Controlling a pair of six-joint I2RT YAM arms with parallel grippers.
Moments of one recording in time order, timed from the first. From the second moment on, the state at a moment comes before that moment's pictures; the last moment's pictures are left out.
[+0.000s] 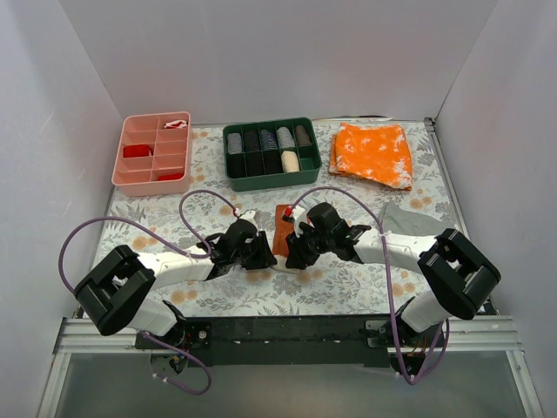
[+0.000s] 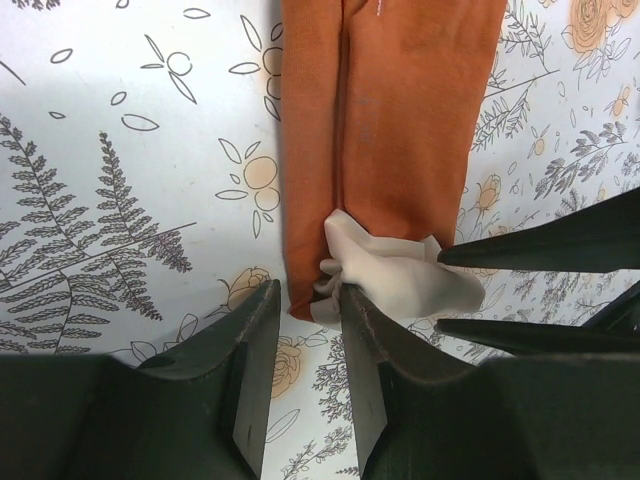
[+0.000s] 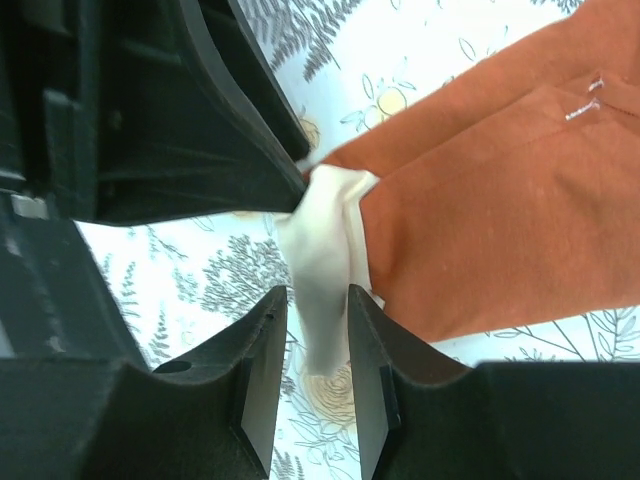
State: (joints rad) left arm -0.79 1.40 0.51 0.09 0.04 -0.81; right arm 0.81 1.50 0.70 0.02 -0.46 0.15
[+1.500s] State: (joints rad) left arm -0.80 1.05 0.46 -0.22 -0.11 -0.82; right arm 0.73 1.72 0.71 0.20 -0.73 0.47
